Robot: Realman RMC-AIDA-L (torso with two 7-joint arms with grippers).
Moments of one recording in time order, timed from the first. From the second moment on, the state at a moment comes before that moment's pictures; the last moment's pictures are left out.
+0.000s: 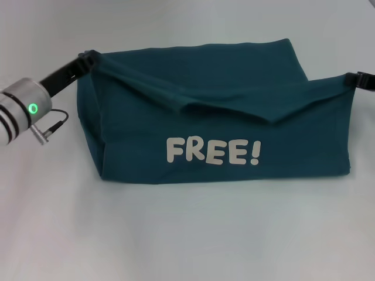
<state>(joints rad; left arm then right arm) -0.89 -2.11 0.21 0.34 1.82 0.82 -1.56 0.75 1.89 -0.35 -0.41 -2.18 -0.80 1.90</state>
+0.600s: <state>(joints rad) -0.88 -2.14 0.21 0.30 1.75 0.75 -1.45 0.77 1.93 -0.35 -0.35 -2.17 -0.67 1.80</state>
